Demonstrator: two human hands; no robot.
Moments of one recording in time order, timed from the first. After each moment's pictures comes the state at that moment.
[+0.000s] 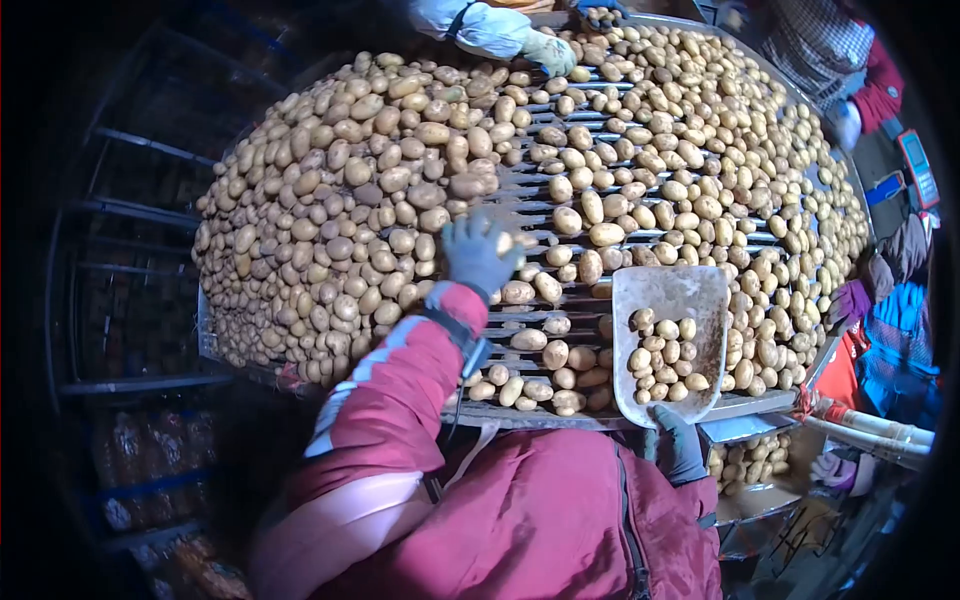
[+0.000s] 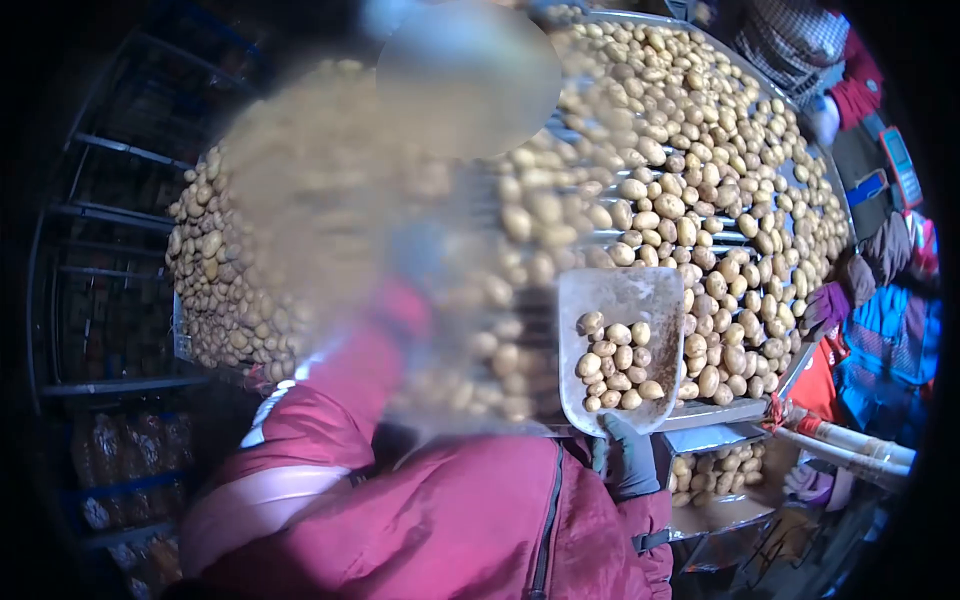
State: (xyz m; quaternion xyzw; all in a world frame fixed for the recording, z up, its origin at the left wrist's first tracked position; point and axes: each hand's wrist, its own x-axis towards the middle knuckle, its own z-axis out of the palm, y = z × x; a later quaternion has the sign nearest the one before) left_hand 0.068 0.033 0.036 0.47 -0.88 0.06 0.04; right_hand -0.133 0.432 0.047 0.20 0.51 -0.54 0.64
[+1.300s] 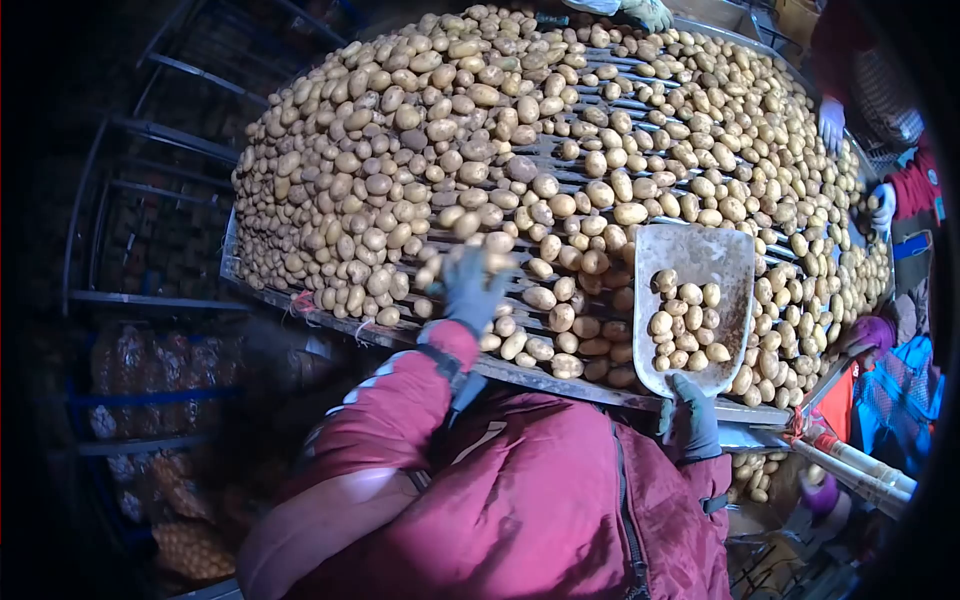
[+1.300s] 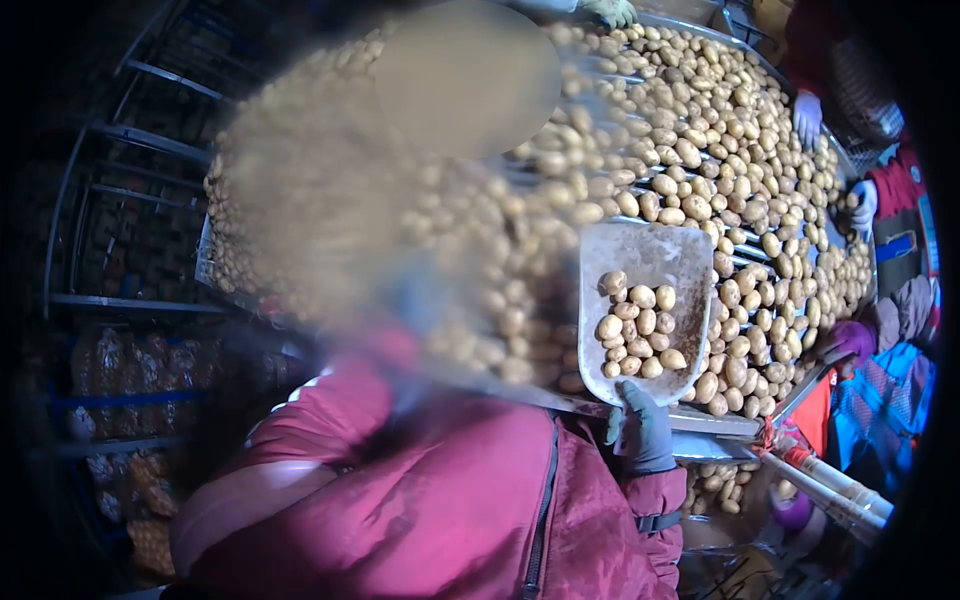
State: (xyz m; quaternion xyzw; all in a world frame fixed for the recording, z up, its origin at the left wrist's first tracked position) left_hand 0.166 0.147 0.023 0.61 -0.77 -0.15 0.07; right_hand -0.164 0.417 0.073 0.08 0.54 -0.54 0.64
